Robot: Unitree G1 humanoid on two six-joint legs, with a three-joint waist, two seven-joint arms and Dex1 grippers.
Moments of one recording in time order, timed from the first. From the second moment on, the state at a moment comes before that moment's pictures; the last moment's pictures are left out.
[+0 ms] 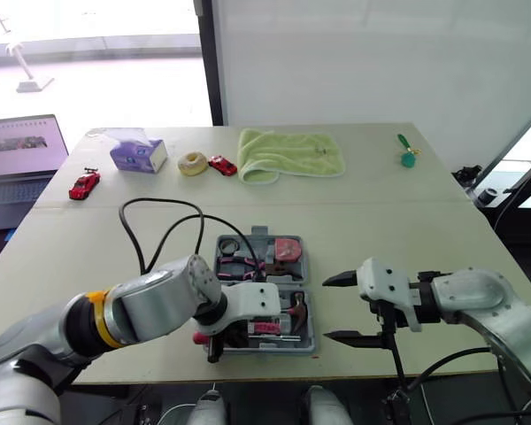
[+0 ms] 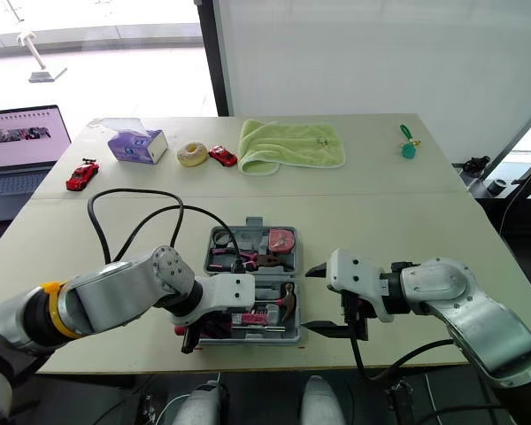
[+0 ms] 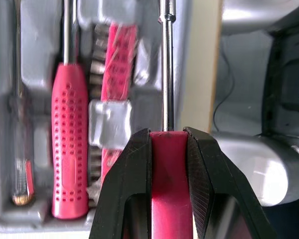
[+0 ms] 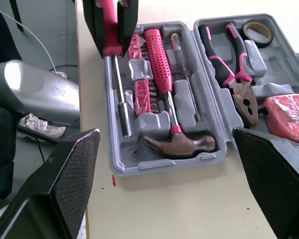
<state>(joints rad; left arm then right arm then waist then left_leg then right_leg) -0.87 0.76 -0.84 -0.64 -0.36 1.46 -0.88 -0.14 -0.96 0.05 -0.59 0.41 0.56 1.06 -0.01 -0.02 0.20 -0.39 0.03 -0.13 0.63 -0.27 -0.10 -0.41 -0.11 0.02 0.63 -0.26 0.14</state>
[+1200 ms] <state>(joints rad) -0.87 0.64 -0.89 -0.60 -0.46 1.50 -0.69 -0.16 -0.96 0.05 -0.61 0.41 0.62 1.03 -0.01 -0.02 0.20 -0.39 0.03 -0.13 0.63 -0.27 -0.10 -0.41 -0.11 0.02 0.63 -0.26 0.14</state>
